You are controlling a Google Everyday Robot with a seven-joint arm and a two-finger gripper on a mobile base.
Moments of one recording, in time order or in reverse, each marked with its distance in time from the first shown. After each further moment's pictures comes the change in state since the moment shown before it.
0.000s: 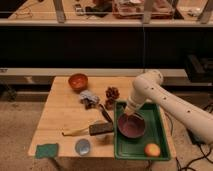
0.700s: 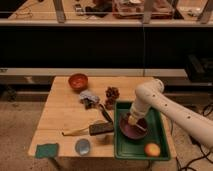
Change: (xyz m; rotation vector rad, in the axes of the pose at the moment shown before) arm -0.054 -0.014 0.044 0.076 -0.090 0.089
